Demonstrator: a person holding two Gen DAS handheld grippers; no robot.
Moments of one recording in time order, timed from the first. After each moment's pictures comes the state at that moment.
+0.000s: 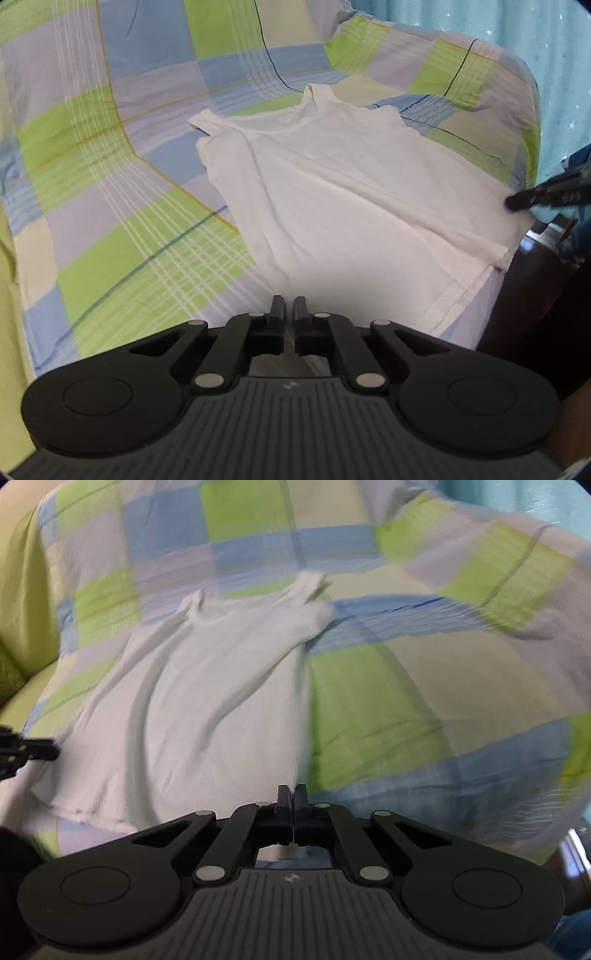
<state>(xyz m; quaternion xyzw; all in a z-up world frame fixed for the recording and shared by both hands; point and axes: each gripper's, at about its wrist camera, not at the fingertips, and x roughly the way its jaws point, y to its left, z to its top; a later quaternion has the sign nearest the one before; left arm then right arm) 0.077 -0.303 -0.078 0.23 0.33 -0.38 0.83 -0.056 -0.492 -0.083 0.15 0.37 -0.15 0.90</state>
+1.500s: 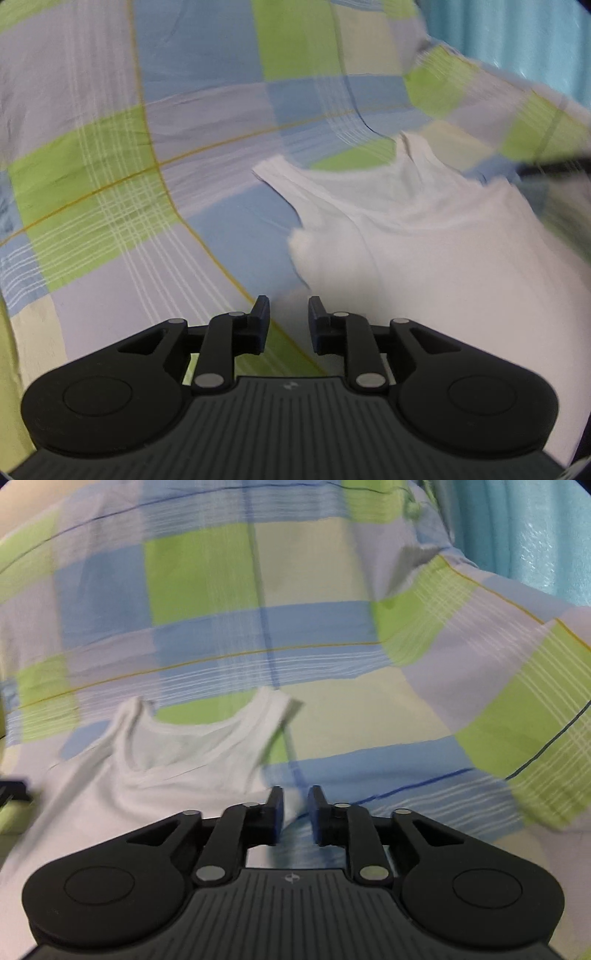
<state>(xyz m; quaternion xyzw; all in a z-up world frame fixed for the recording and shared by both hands) 0.248 -0.353 -0.067 0.15 0.34 -0.35 0.86 0.105 -0.598 -0.066 0.12 0.32 -0.12 0.93</state>
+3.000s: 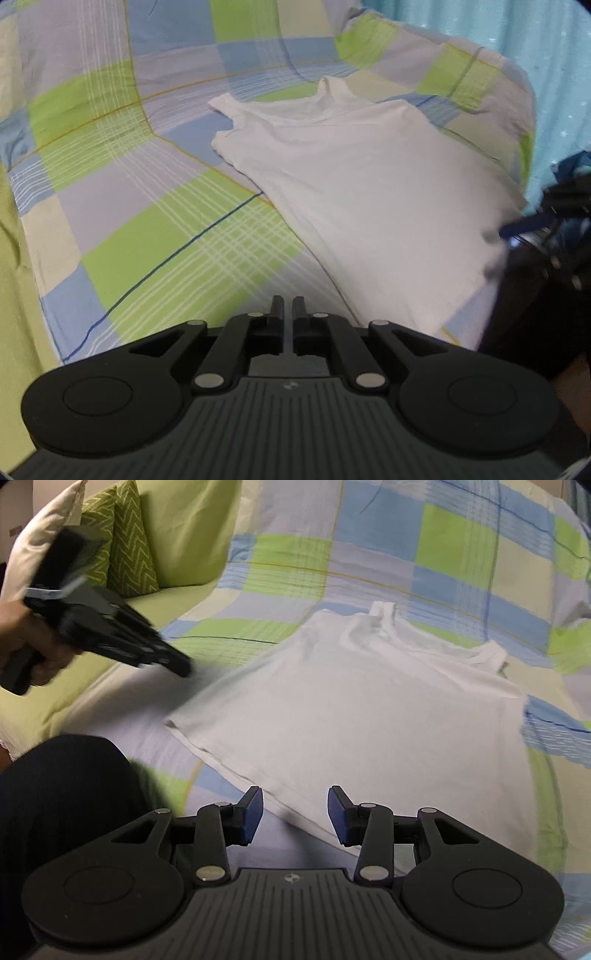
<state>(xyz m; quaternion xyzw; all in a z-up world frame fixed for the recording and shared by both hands) 0.097 -0.253 -0.071 0.20 0.35 -0.42 0.81 -0.030 -0.369 -0.061 -0.03 0.38 0.06 0.92</state>
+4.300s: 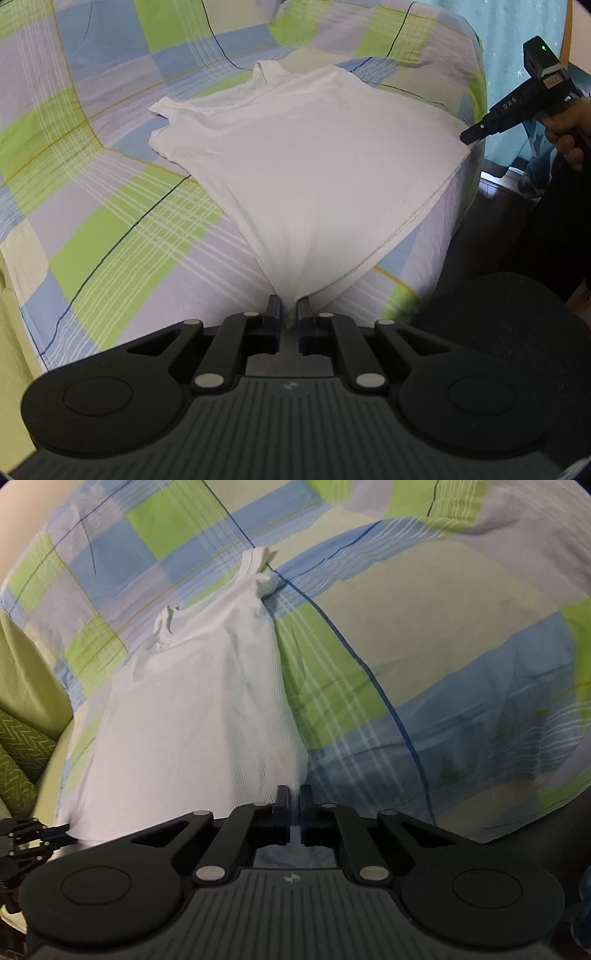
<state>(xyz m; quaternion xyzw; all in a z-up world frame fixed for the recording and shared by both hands) 0.048 -0.267 -0.088 0.27 0.34 -0.44 0.79 -0.076 -0.569 -0.100 0.34 0.39 -0.09 0.85</state>
